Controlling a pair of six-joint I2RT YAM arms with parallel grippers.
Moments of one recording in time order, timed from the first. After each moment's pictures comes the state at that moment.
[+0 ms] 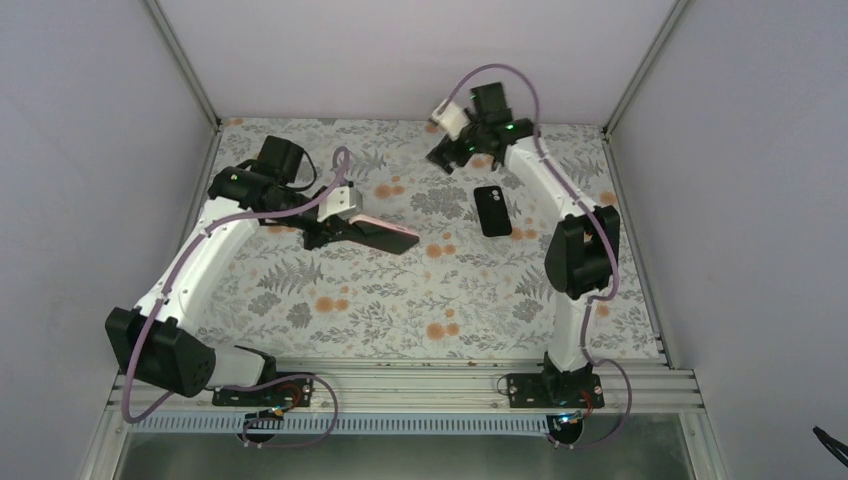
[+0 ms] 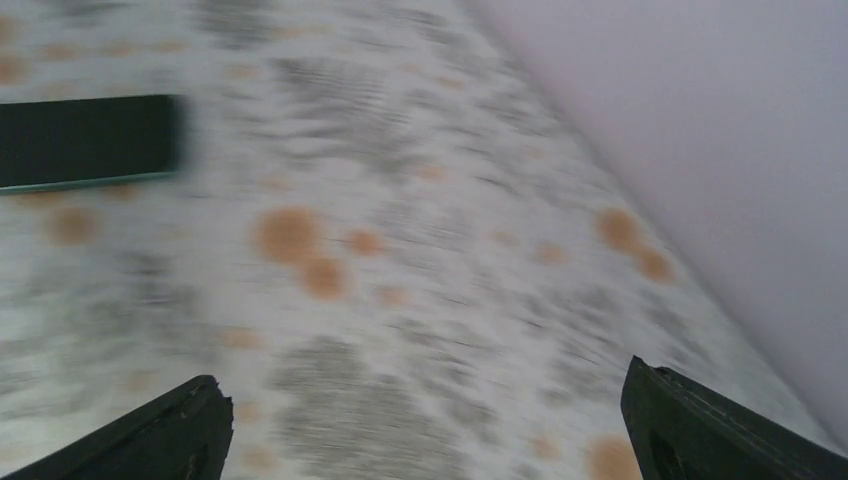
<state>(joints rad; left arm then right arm) -0.27 1.35 1.35 -1.12 0.80 0.96 0.41 1.97 1.85 -0.66 -0.36 -0.56</state>
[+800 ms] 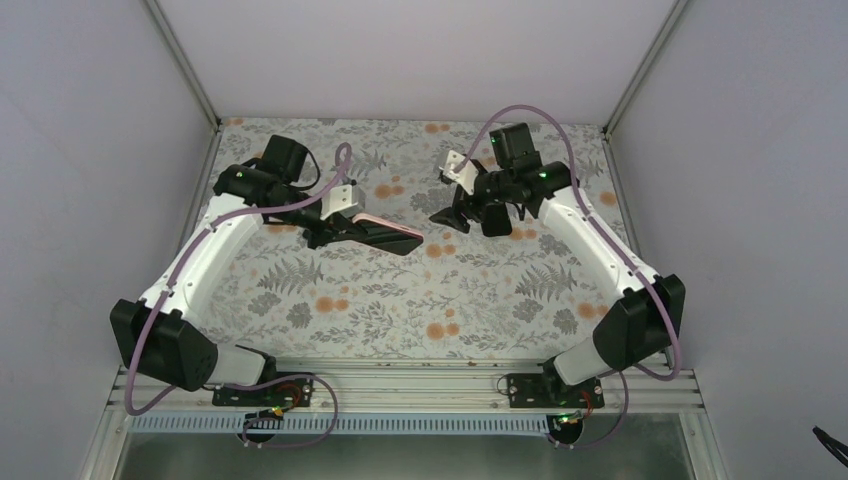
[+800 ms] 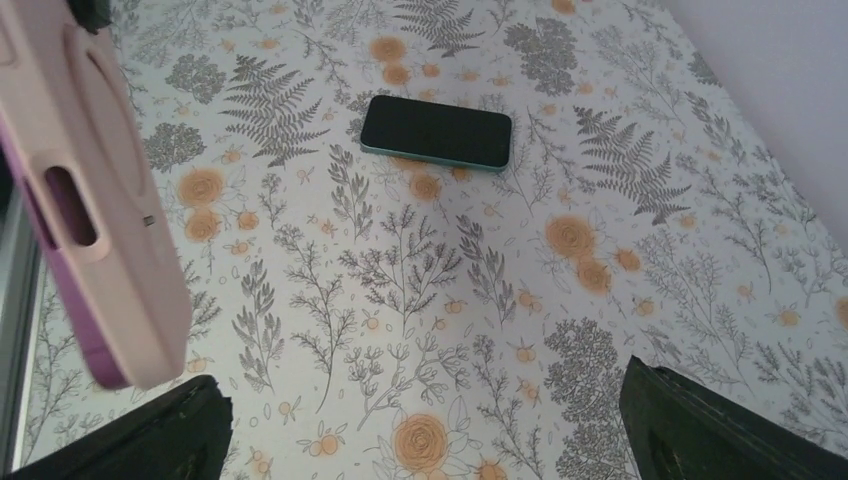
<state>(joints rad) -0.30 1.37 1.35 -1.14 0.86 0.95 0.45 1.52 1.43 -0.75 -0.60 -0.71</state>
